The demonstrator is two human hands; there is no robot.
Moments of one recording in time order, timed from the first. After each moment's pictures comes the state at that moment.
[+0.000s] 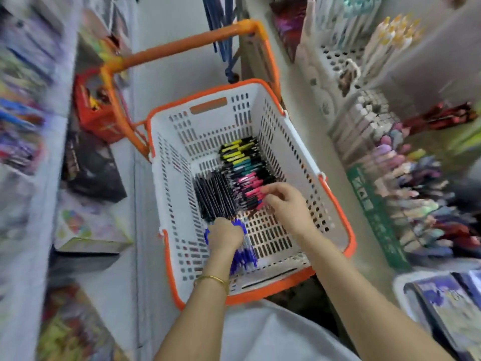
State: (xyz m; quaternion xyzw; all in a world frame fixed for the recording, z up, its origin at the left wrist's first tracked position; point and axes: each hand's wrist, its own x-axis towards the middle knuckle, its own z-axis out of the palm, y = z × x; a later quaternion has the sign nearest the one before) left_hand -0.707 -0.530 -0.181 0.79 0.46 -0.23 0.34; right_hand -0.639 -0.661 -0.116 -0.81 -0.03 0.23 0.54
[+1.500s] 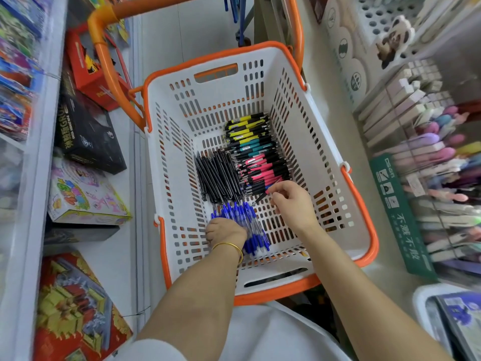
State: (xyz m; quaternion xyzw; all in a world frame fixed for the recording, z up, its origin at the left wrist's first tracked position) left_hand -0.705 -0.541 -0.265 0.70 0.60 -0.33 0.20; right_hand -0.640 -0.657 -0.166 -0.83 0.00 0.28 0.47
